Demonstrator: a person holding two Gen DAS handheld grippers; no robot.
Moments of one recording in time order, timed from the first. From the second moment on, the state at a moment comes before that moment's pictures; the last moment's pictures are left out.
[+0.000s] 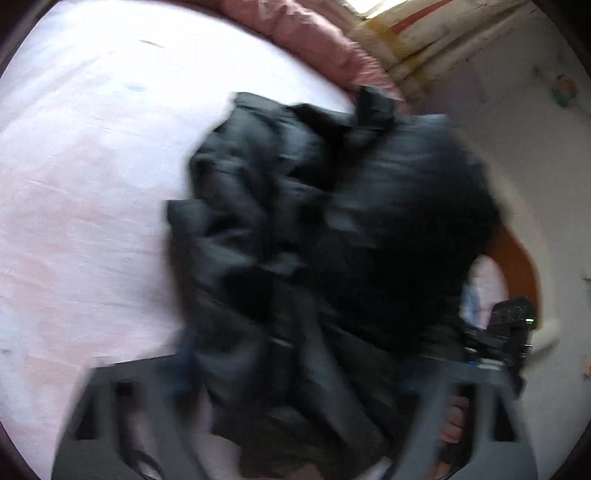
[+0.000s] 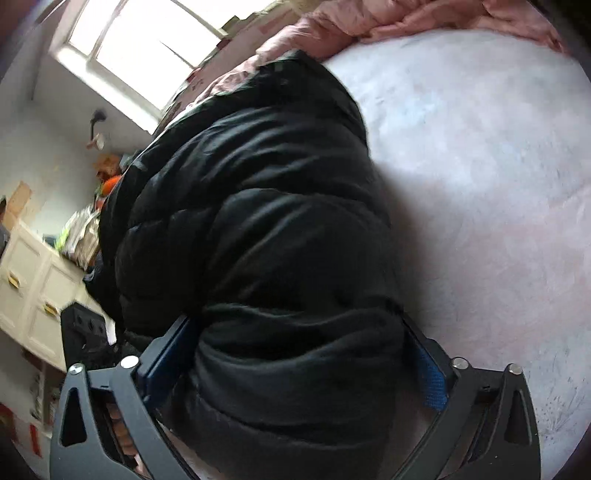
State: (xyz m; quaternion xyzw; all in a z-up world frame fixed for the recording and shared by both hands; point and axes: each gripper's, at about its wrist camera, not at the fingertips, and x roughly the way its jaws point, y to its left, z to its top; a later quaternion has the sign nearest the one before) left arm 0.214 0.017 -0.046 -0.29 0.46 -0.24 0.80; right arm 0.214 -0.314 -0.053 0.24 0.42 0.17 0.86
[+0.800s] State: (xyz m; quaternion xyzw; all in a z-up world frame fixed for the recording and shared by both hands) left arm 0.240 -0.218 0.079 -0.10 0.32 -0.39 0.86; right arm 0.107 -0.417 0.087 0.17 0.18 -0.06 0.97
